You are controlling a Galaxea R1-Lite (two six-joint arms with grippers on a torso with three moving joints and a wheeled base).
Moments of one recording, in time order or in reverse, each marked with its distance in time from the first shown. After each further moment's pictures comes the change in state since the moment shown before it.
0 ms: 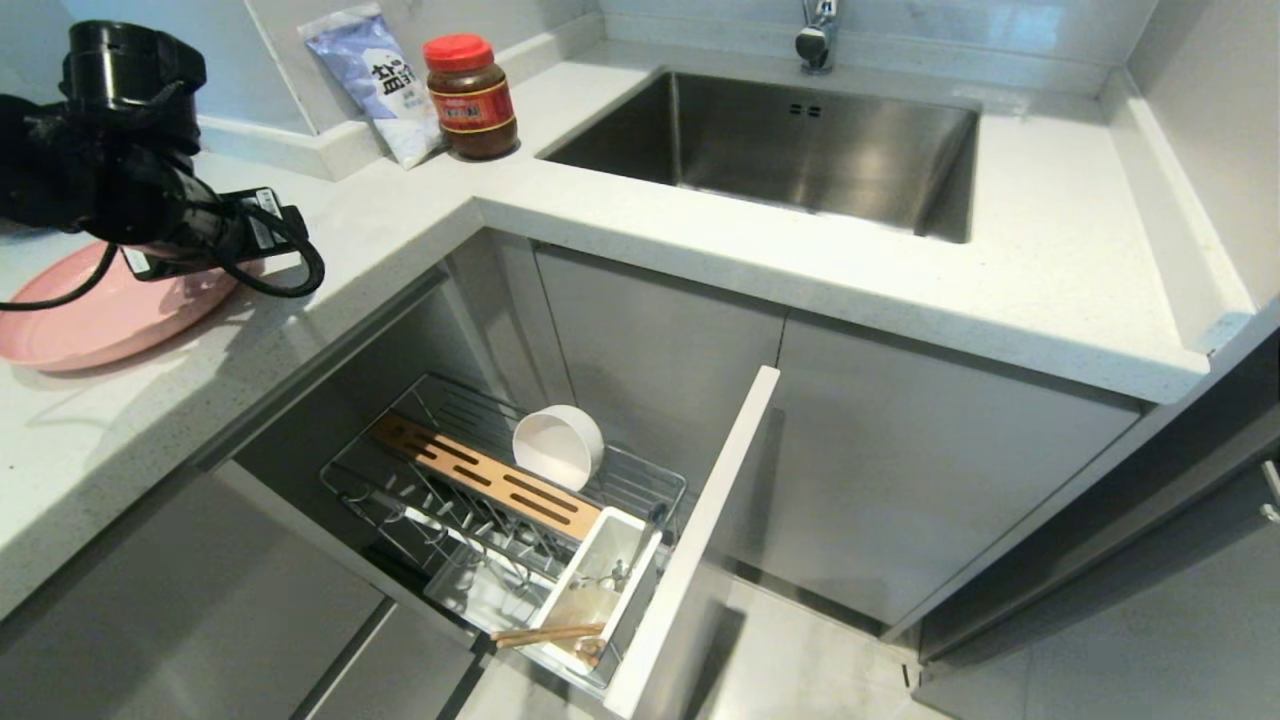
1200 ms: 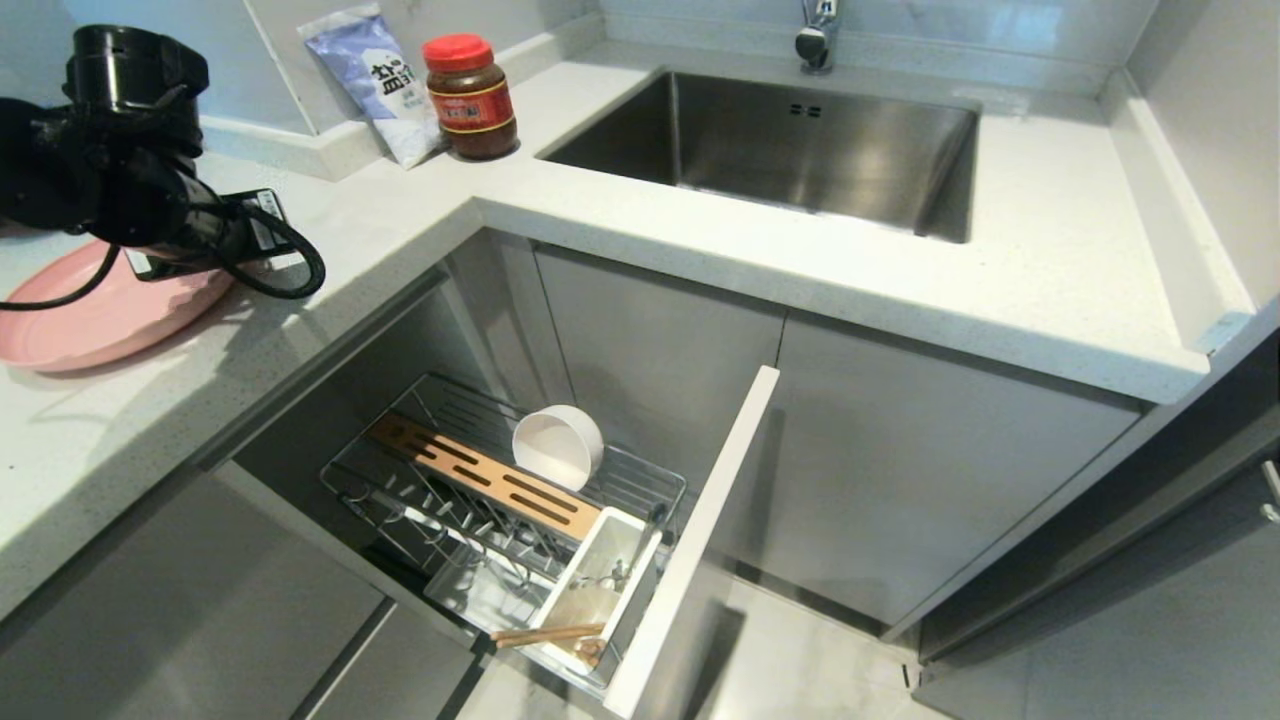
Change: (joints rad) left arm 0.008 0.008 -0.004 -0.003 -0.003 0.002; right arm 0.001 0.000 0.000 0.000 0.000 0.000
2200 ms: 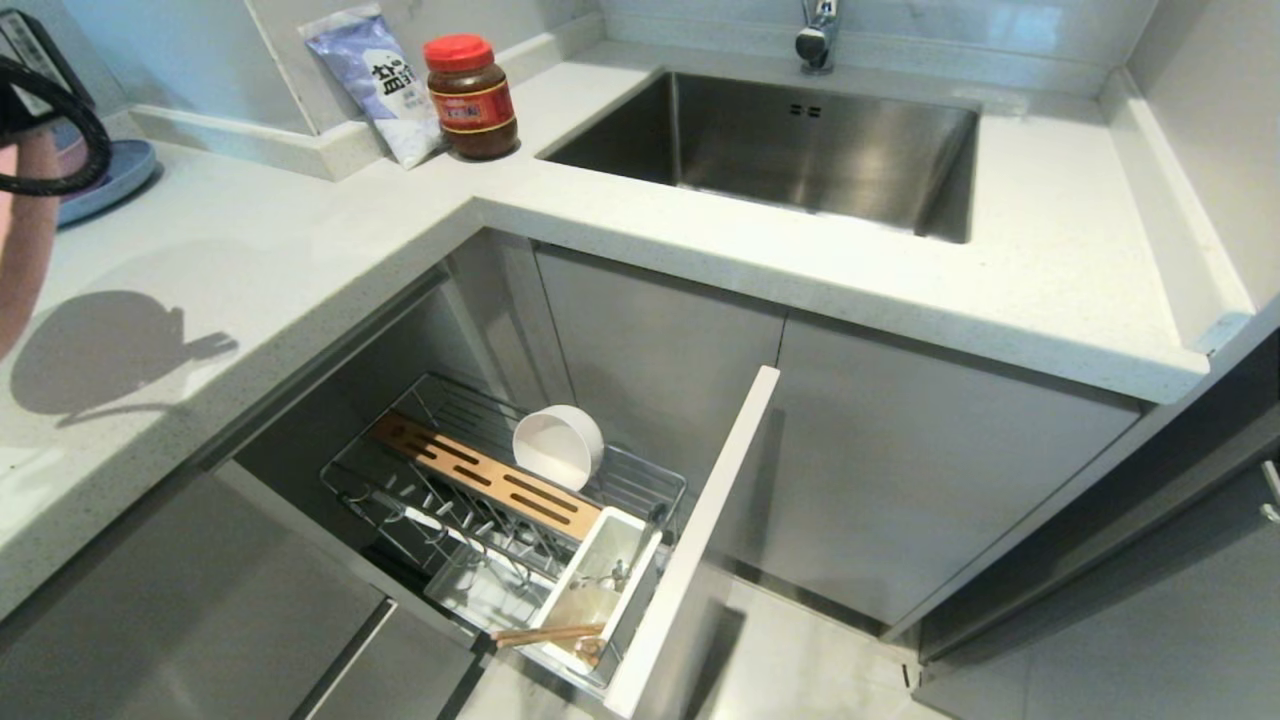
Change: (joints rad) left arm -0.044 -0.390 0.090 0.019 0.015 -0.068; right arm 0.000 0.000 0.000 0.000 0.000 0.000
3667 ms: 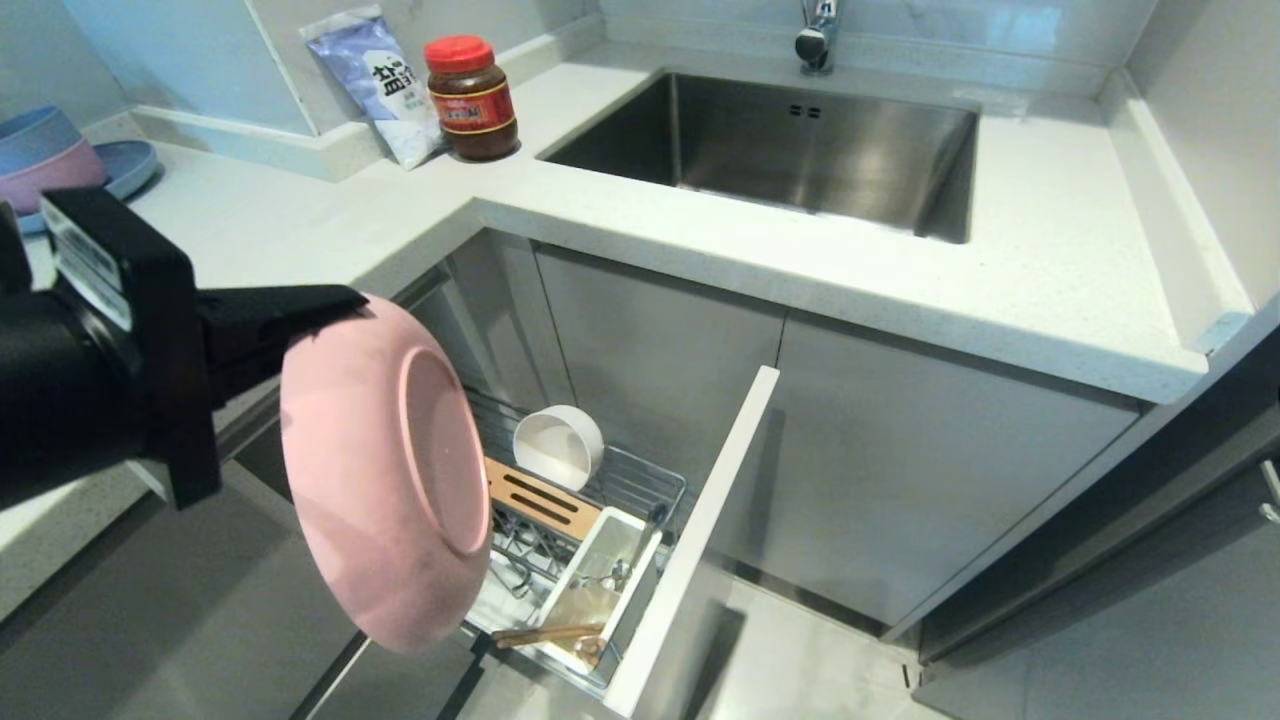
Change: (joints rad) left arm -0.802 -0.384 0.820 -0.425 -0.049 -0.879; right arm 0.001 0.000 0.000 0.000 0.000 0.000
